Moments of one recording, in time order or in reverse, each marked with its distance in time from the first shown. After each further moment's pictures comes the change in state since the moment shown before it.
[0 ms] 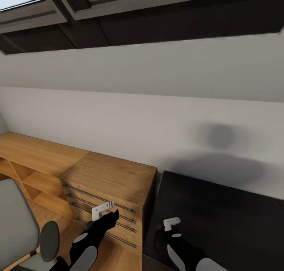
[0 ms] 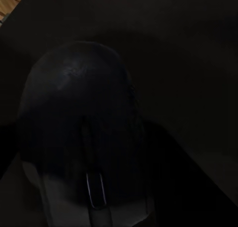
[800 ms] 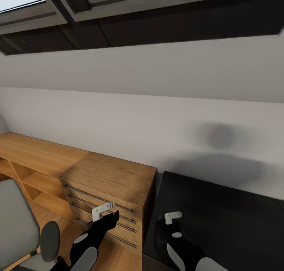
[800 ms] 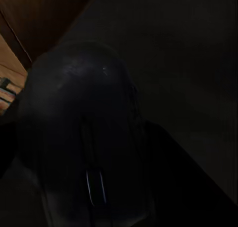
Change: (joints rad) left arm 0.000 0.003 -0.011 0.000 0.000 -0.001 0.001; right arm 0.001 -0.001 -0.001 -0.019 0.004 -0.165 -0.064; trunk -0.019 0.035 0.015
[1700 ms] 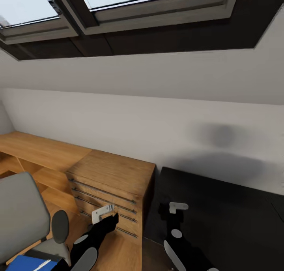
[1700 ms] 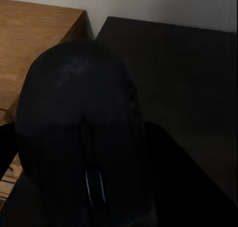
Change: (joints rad) left arm 0.000 -0.001 0.001 0.036 0.023 -0.001 0.002; right arm 0.110 -0.032 0.004 -0.345 0.001 -0.126 -0.275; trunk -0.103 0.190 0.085
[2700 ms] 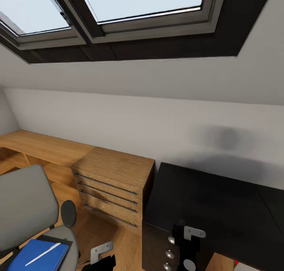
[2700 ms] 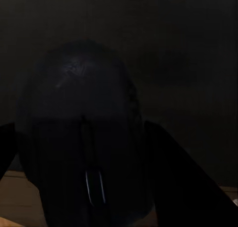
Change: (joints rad) left arm 0.077 0.006 -0.160 0.270 0.050 -0.121 0.000; right arm 0.173 -0.068 0.002 -0.040 -0.041 -0.092 -0.128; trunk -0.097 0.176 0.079
